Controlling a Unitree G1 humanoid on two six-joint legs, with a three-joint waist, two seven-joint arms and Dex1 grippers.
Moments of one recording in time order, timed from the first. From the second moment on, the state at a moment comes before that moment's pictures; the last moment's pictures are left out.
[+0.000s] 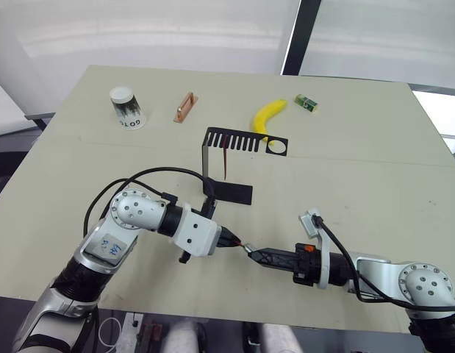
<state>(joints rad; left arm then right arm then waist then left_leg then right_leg) -0.51 0.65 -0.29 -0.30 -0.11 0.01 -1.22 -0.12 -0.71 0.04 -0.36 1.76 1.07 0.16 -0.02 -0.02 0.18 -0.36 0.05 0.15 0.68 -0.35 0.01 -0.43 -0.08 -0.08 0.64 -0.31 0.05</state>
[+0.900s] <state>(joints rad) -0.53 0.64 -0.33 -0.30 -0.06 0.03 -1.22 -0.13 -0.71 0.06 -0.34 1.80 1.07 0.10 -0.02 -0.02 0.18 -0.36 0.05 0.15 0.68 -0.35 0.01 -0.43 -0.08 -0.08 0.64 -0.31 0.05</state>
